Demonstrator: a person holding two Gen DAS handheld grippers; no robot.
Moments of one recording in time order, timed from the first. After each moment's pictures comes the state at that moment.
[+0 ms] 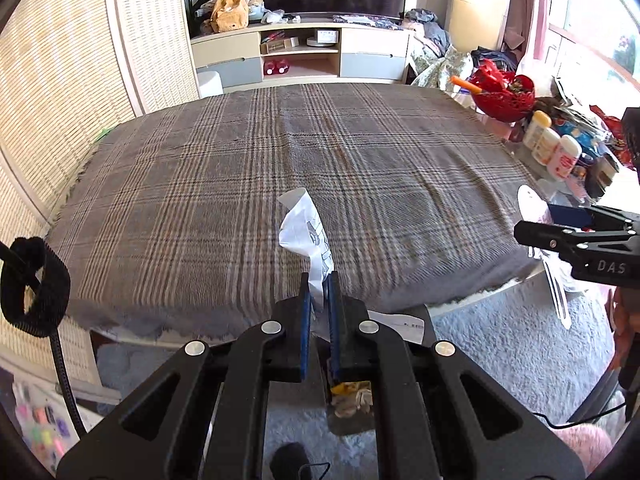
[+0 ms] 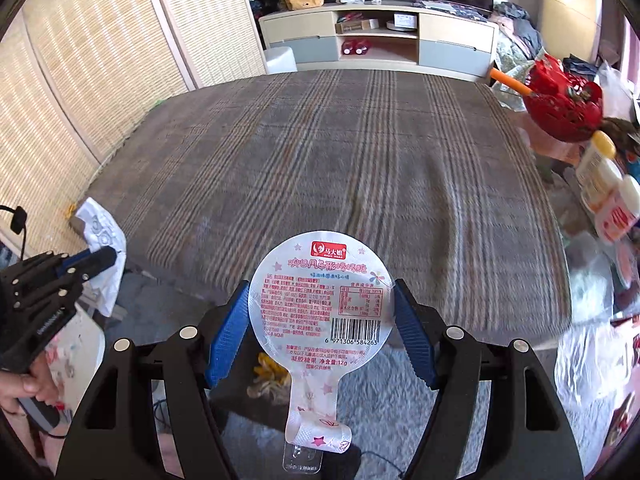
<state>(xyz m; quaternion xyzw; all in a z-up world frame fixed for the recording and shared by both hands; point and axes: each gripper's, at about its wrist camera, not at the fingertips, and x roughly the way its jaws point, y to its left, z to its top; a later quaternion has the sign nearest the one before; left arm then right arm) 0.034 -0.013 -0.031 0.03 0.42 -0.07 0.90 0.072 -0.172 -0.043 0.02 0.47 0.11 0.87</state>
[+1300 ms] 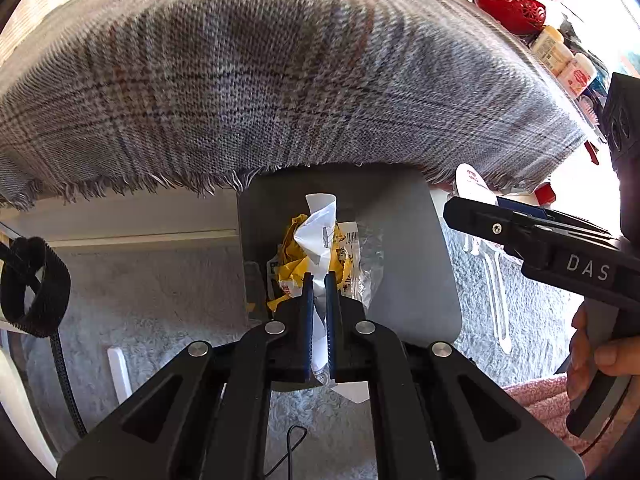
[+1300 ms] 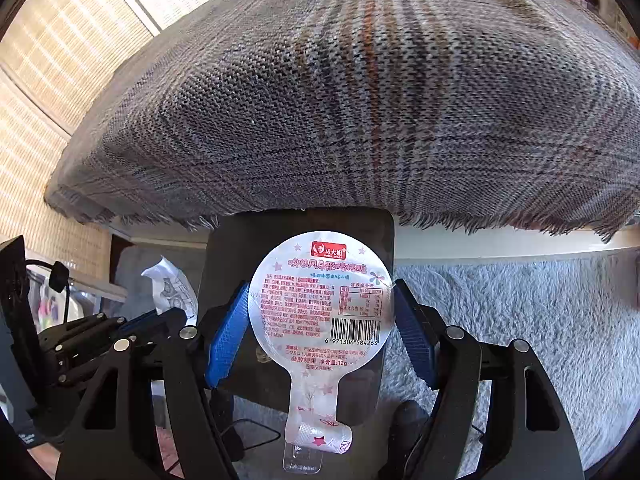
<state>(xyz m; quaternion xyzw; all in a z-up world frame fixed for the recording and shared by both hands) 0.016 -0.034 -0.228 -0.03 0.55 -0.13 0.82 0.060 -0.151 -0.220 0.10 0.55 0.11 0.82</state>
